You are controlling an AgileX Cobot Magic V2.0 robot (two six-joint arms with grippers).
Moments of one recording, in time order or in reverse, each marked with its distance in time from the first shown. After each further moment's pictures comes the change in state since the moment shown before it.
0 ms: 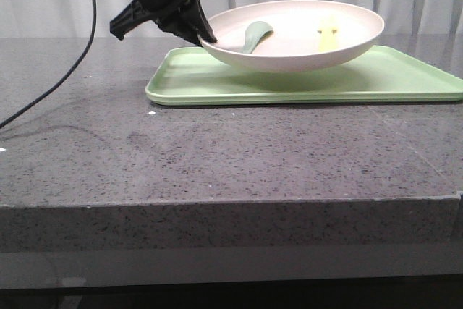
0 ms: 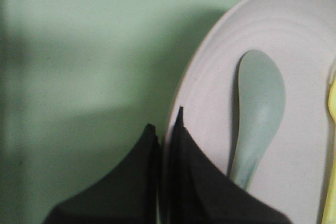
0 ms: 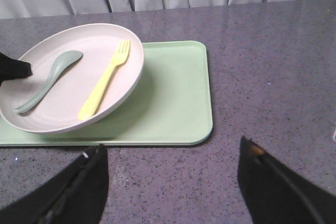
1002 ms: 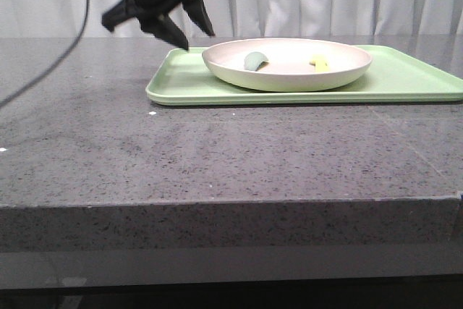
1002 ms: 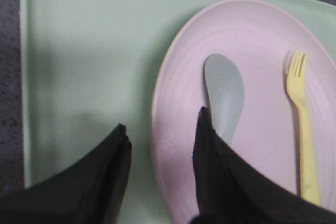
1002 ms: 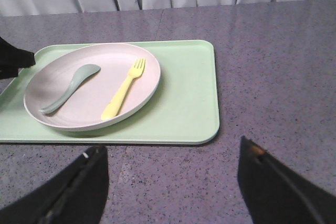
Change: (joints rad) left arm -0.003 -0.042 -0.007 0.155 0.002 -0.027; right arm 0.016 0.000 0.000 0.000 0.000 0.000
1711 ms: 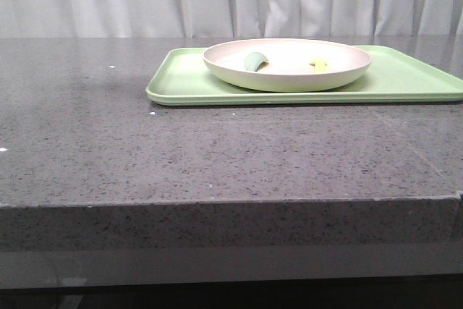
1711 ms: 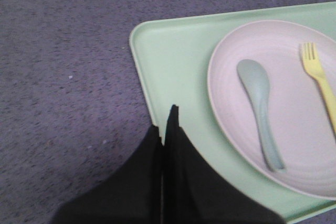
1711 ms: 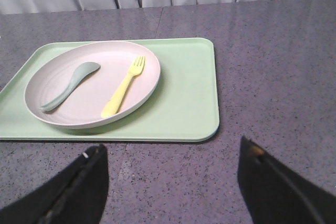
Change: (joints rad) left arm 0.035 -0.393 0.261 0.364 0.013 0.000; right arm 0.000 0.000 0.000 0.000 0.008 0.000
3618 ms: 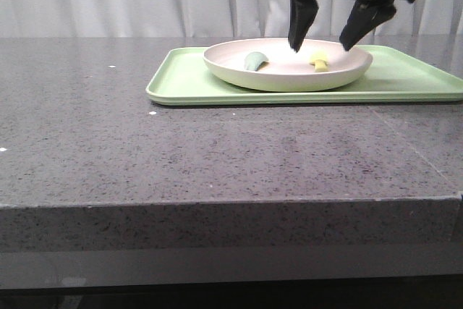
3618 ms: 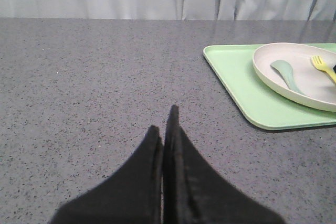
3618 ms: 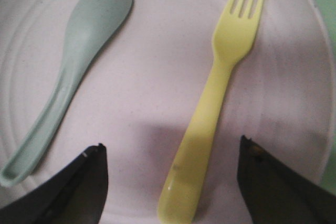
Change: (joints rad) left arm 0.131 -1.173 0.983 0.115 -0.249 0.000; right arm 0.210 1.339 -1.016 0.000 0.367 0.105
